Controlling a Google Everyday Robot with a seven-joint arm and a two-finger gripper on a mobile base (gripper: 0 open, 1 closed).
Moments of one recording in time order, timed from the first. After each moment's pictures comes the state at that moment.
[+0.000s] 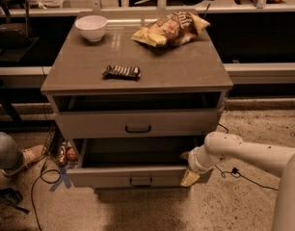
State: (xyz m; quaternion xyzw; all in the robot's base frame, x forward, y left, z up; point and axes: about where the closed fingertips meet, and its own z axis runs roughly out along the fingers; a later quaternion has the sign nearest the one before) arm 0.558 -0.155 0.411 -0.67 0.70 0.11 0.19
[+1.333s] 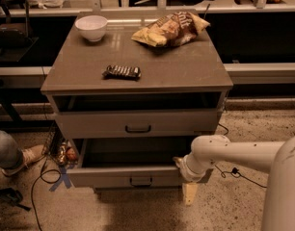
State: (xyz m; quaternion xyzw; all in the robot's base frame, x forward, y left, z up) arm 0.507 -0.138 0.407 -0.74 0.65 0.10 0.12
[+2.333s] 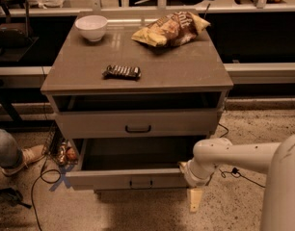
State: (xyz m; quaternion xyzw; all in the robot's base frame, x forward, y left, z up) arm 0.484 -0.156 0.399 -0.74 0.66 0.11 0.08
